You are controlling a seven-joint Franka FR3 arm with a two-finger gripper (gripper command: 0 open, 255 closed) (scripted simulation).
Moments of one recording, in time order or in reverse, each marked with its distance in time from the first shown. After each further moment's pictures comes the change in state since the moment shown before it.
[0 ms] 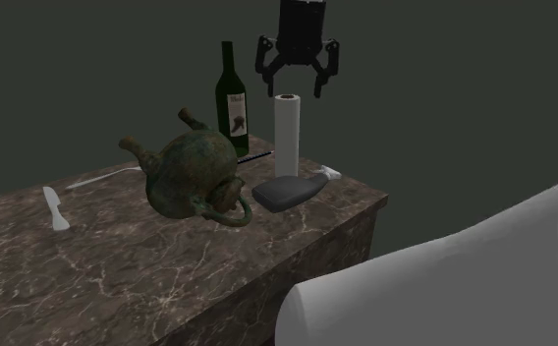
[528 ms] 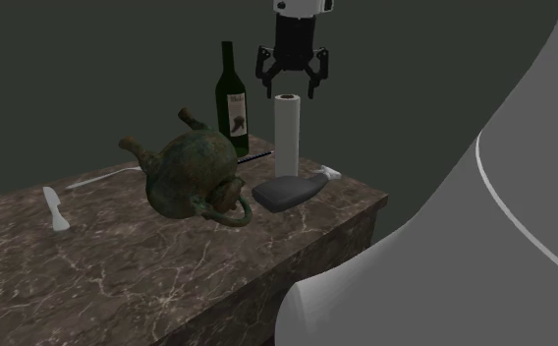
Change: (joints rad) arm -0.019 0.210 0.013 0.118 -0.026 0.113 0.020
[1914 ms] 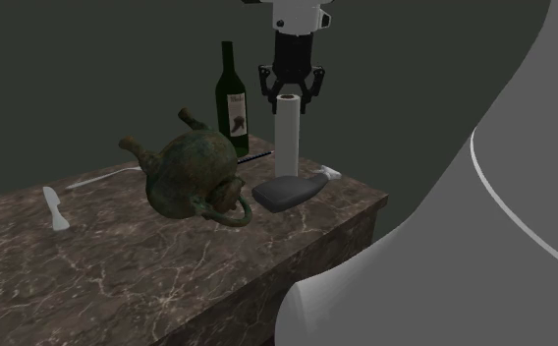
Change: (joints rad) arm 0.001 0.019 0.004 -0.054 0.000 0.075 0.002
